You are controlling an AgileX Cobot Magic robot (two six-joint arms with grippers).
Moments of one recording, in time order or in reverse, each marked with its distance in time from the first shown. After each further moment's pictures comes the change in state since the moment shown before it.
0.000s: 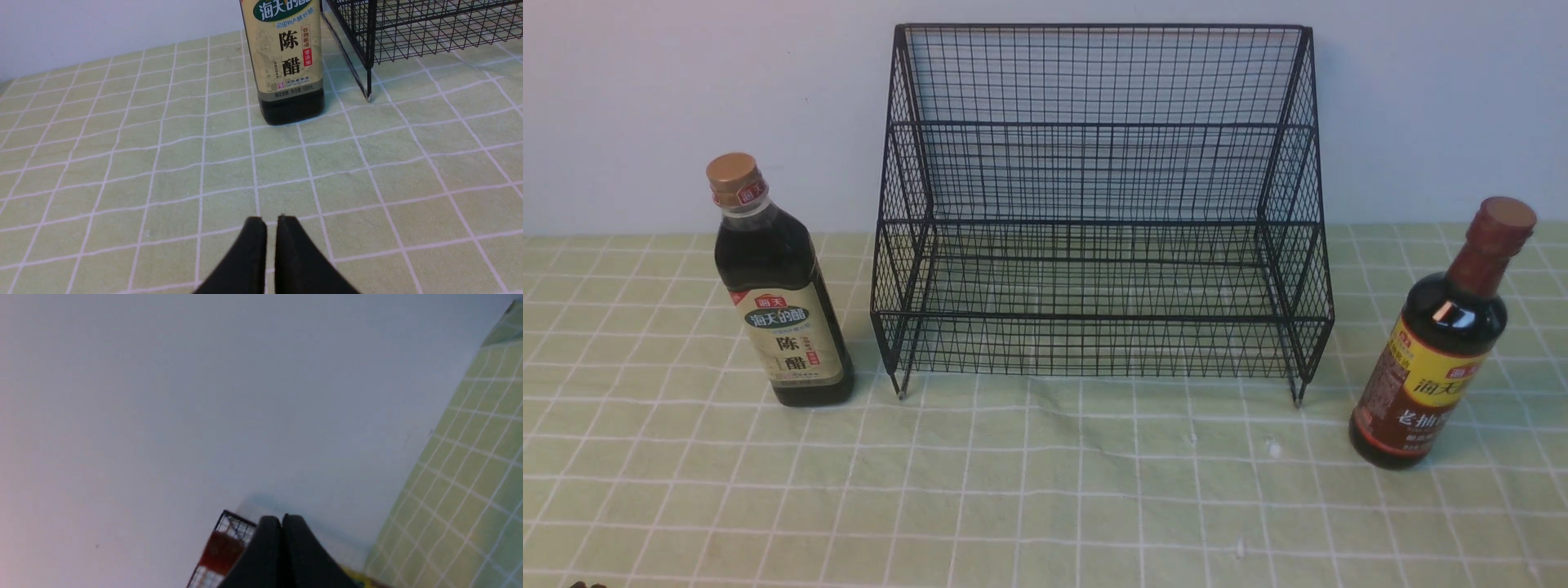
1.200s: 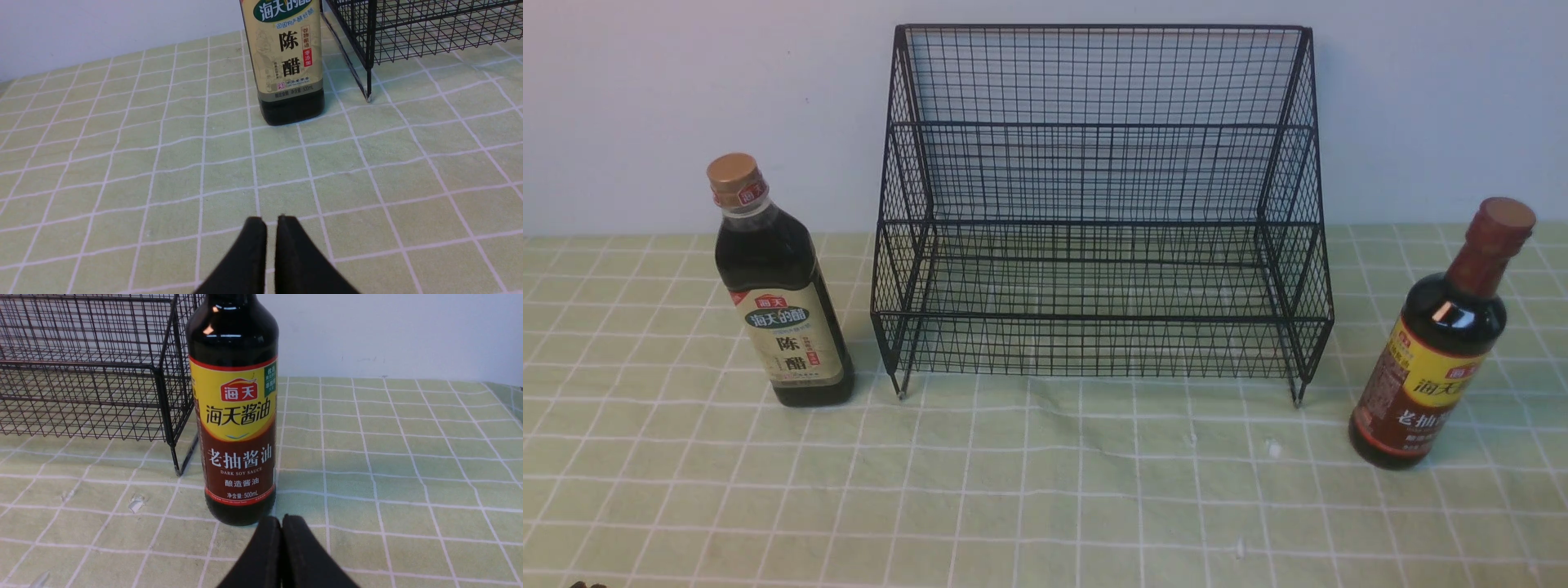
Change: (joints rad) right arm 0.000 0.000 0.037 -1.159 0.447 0.017; left arm 0.000 0.000 0.000 0.000 0.000 0.000
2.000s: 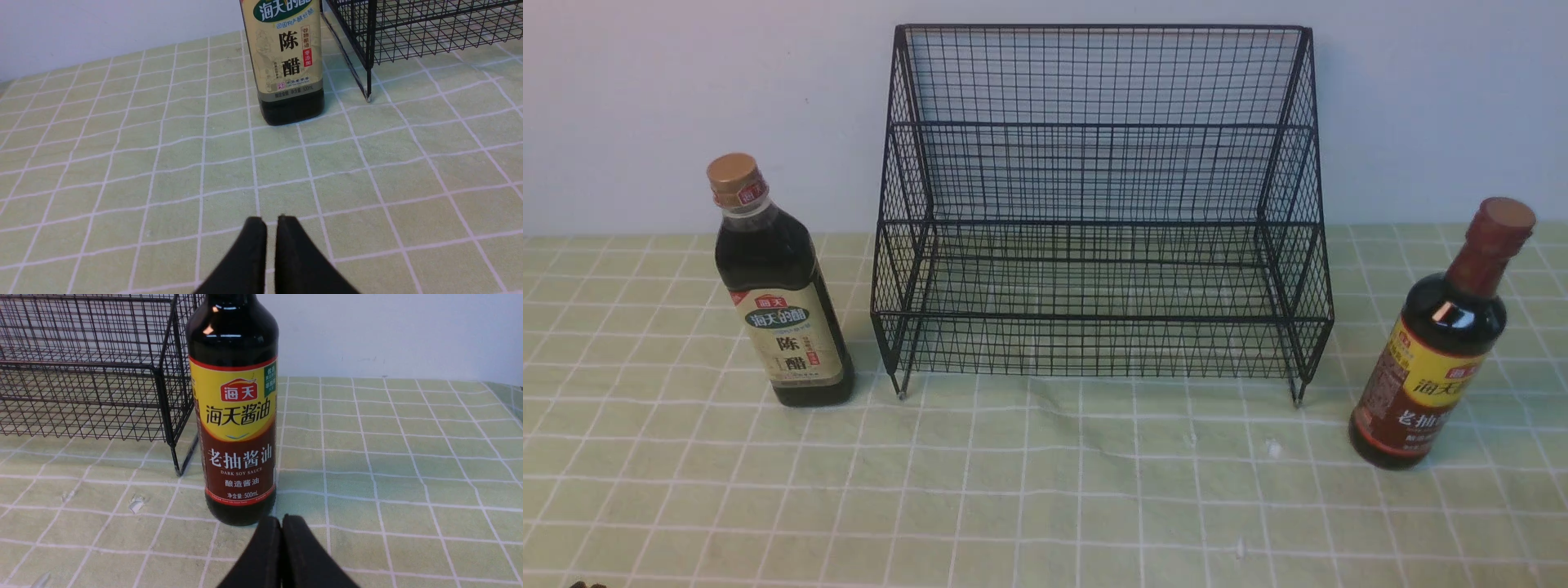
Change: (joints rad) right arm 0.000 0.000 0.000 0.000 0.000 0.013; left arm 0.000 0.000 0.000 0.000 0.000 0.000
